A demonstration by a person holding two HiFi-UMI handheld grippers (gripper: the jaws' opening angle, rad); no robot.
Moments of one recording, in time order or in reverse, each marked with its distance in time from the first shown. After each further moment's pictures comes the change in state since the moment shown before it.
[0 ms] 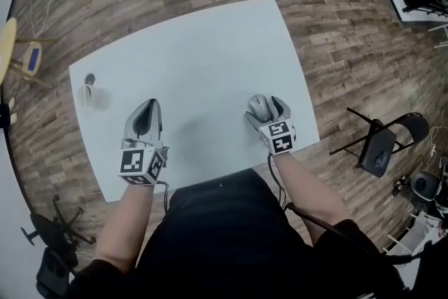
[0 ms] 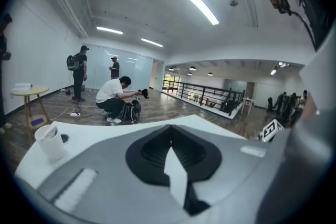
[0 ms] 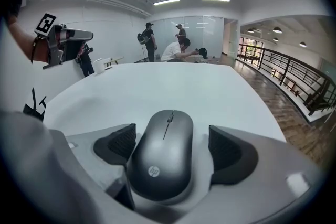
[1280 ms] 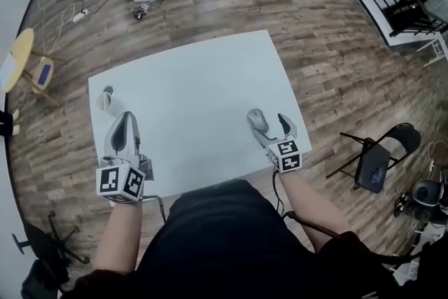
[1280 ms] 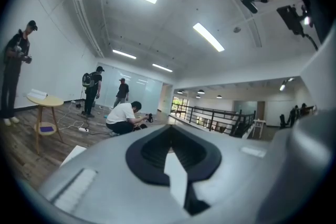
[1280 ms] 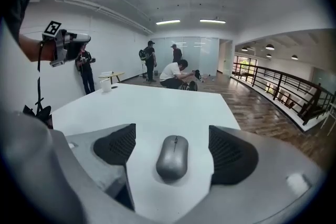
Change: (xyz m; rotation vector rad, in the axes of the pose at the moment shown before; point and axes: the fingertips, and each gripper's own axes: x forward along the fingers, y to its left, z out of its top) left arm -0.089 0.038 0.094 -0.075 -0.269 0.099; right arm -0.070 -0.007 0.050 -0.016 -0.186 -0.052
